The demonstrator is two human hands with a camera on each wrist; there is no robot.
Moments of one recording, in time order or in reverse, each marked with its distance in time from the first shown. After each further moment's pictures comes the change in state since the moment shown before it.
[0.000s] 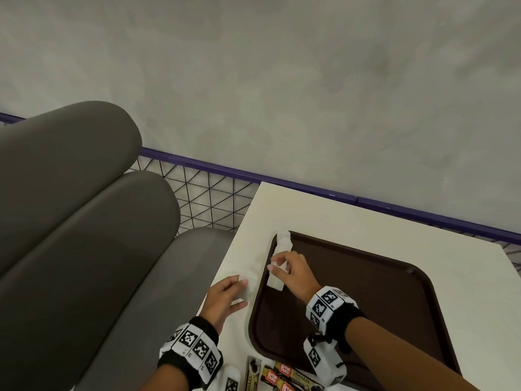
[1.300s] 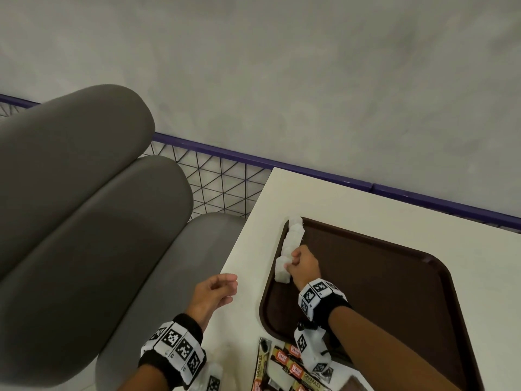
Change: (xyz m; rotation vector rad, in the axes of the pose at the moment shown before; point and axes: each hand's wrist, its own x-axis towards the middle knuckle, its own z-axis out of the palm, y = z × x) left_hand -0.017 -0.009 -0.046 0.150 0.100 0.006; right_hand 0.004 0.023 0.035 -0.029 0.172 0.334
